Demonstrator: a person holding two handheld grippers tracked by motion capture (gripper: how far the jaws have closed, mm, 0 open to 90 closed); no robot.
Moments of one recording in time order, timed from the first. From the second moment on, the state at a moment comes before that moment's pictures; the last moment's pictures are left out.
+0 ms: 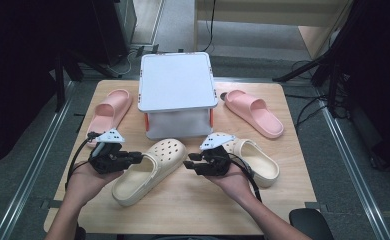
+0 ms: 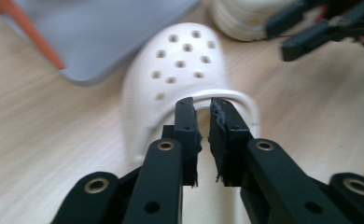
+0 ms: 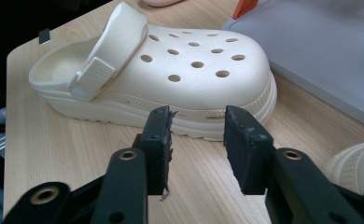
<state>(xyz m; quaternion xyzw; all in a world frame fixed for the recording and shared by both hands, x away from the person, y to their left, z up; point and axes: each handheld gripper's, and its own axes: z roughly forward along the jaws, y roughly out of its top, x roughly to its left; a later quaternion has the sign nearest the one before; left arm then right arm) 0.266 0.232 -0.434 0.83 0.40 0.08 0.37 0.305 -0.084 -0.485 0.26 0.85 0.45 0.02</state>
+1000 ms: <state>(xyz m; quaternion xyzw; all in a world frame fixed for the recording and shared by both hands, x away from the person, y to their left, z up) 0.314 0.257 -0.493 0.83 0.43 0.04 0.34 0.301 -0.039 -0.515 0.26 0.86 0.43 0.03</state>
